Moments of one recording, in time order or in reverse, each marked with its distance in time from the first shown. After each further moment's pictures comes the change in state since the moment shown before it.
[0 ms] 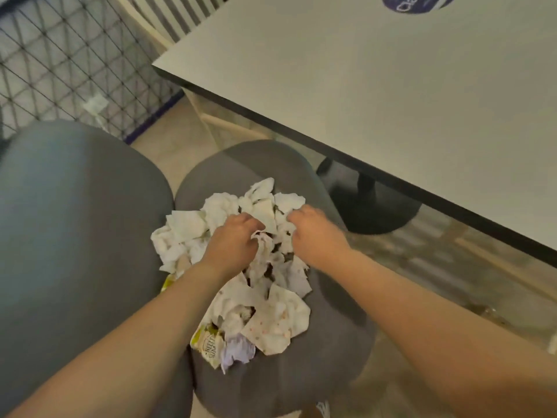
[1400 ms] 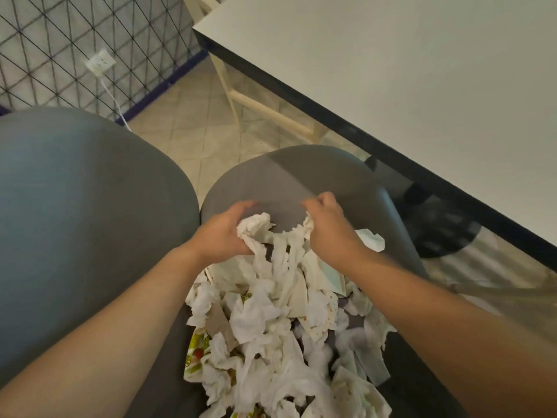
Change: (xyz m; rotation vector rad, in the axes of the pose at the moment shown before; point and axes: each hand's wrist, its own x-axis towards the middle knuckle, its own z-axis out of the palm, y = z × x) left_hand 0.116 -0.185 -0.020 -0.539 -0.236 -0.182; right_hand 0.189 -0.052 0.049 0.125 -0.022 0.004
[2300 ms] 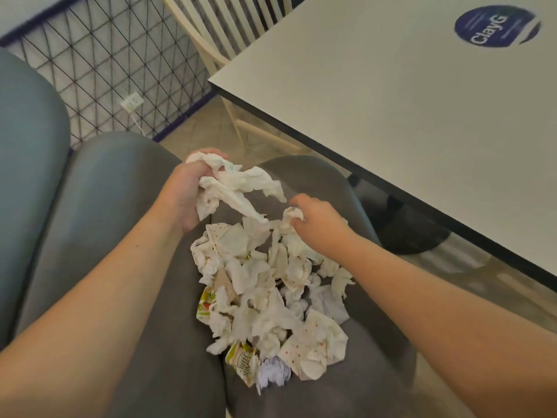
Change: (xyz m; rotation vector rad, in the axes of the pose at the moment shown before) left_hand -0.136 0.146 -0.040 -0.936 0.364 0.055; right_hand -0.124 -0.034 -0.070 0.082 0.014 -0.100
